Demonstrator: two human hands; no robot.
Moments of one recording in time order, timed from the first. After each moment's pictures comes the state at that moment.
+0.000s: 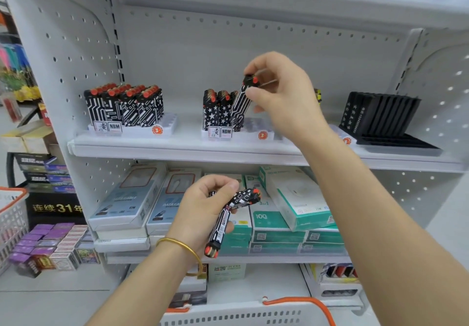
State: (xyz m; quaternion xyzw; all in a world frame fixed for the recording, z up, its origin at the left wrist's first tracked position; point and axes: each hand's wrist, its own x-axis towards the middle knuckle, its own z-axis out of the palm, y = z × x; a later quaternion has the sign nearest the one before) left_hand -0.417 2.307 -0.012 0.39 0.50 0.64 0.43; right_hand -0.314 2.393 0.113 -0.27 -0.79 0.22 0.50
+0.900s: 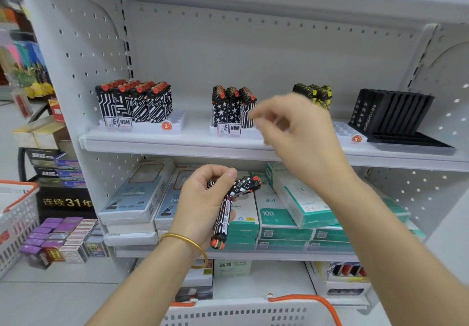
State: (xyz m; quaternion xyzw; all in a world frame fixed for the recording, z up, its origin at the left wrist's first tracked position) left_hand -0.423 2.305 -0.010 0.38 0.50 0.68 0.37; right_hand -0.300 2.364 0.078 -0.31 -0.83 0.06 0.46
